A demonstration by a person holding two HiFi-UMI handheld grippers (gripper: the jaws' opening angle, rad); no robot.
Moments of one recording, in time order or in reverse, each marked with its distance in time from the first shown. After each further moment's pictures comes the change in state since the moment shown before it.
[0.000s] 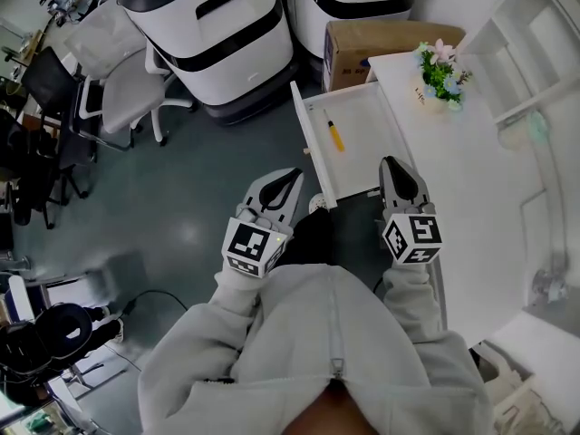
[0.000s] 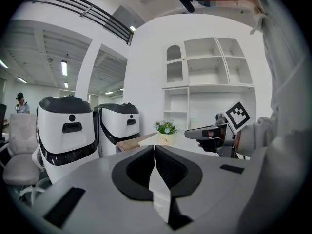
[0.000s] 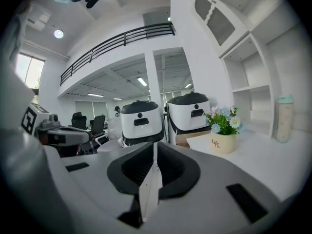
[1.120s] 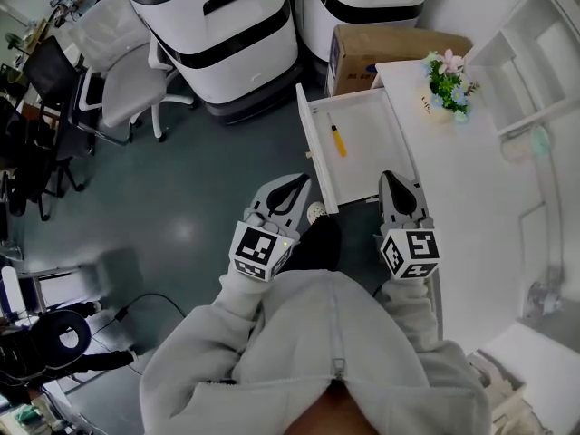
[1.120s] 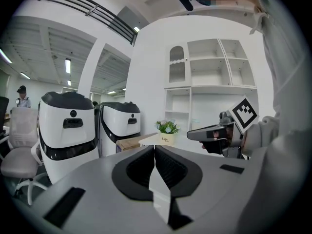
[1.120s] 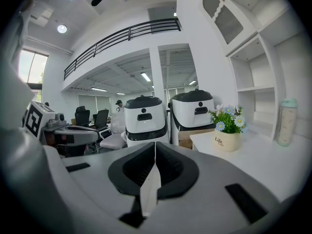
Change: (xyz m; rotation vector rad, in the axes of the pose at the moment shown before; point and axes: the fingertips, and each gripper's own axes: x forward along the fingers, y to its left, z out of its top) left arm 0.008 0.001 -0.013 -0.040 -0.019 0.018; right arm 0.000 0.016 -0.008 -0.051 0.049 0.029
